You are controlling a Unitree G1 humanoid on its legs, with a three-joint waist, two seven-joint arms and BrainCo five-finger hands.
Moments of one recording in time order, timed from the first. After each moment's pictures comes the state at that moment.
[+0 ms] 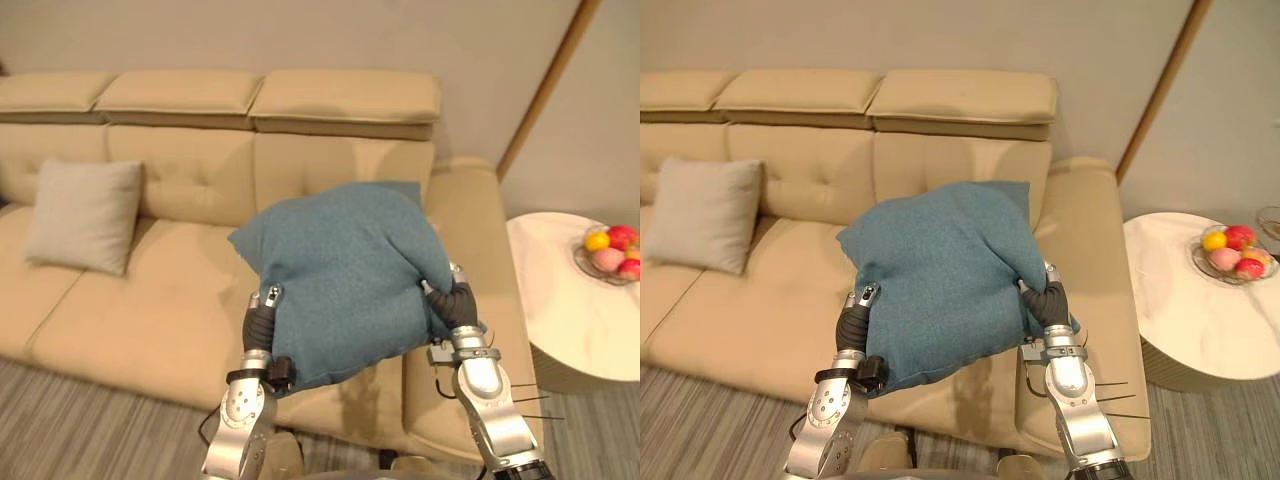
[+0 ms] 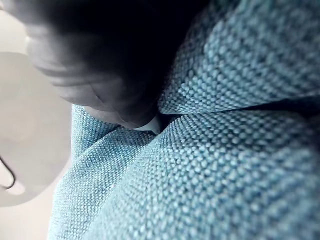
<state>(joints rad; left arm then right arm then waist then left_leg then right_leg) 0.20 0.10 -0.25 -0.03 -0.28 -0.22 0.17 0.10 -0.14 0.15 0.00 0.01 -0.18 -0.18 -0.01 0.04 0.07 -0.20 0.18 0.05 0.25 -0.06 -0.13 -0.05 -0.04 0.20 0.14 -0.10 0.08</state>
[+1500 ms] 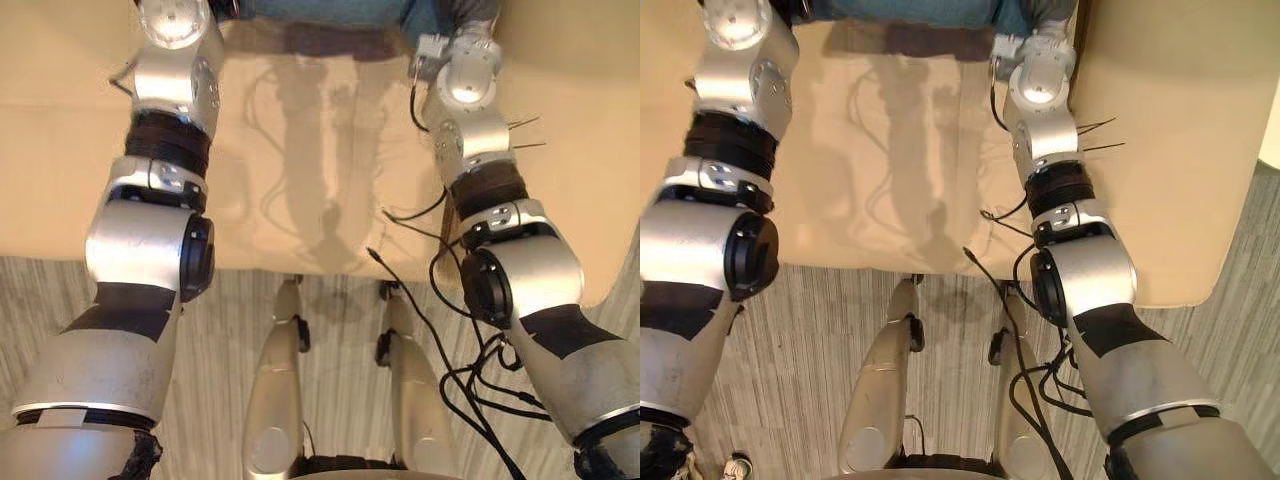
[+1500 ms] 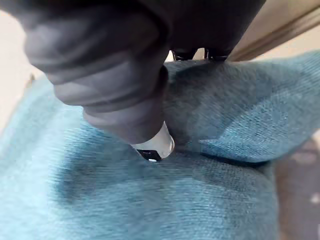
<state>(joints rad) -1.42 0.34 0.04 0.99 -0.28 -0.17 0.37 -1.35 -0.18 0.07 0.92 0.15 -0.13 -0.43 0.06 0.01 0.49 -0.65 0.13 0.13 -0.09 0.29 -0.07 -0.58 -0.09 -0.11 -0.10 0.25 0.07</state>
